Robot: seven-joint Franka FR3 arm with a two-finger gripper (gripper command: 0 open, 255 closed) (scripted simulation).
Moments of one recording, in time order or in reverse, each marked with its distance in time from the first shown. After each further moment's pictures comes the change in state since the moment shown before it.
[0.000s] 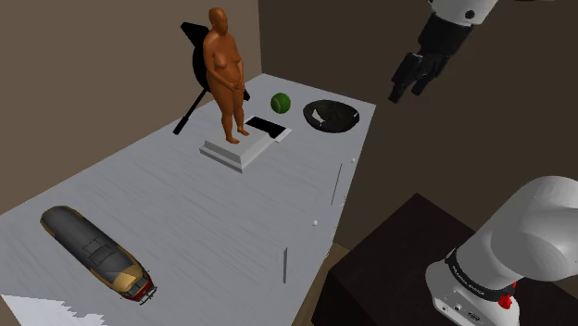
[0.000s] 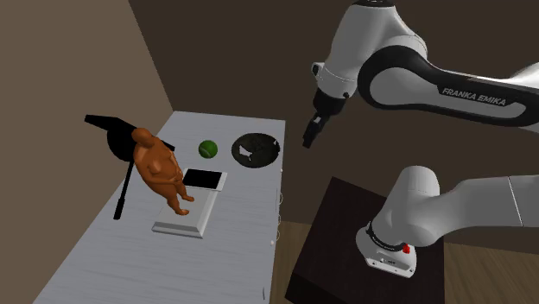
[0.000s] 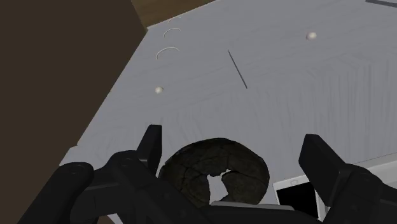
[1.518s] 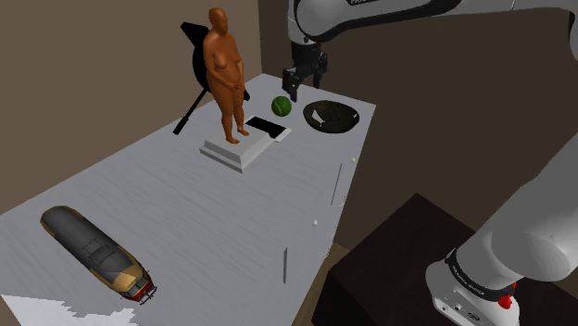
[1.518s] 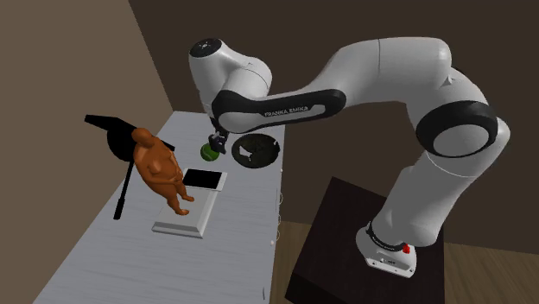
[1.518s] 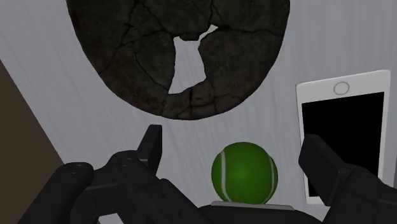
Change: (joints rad) arm 0.019 0.884 0.215 0.617 -0.261 0.160 0.187
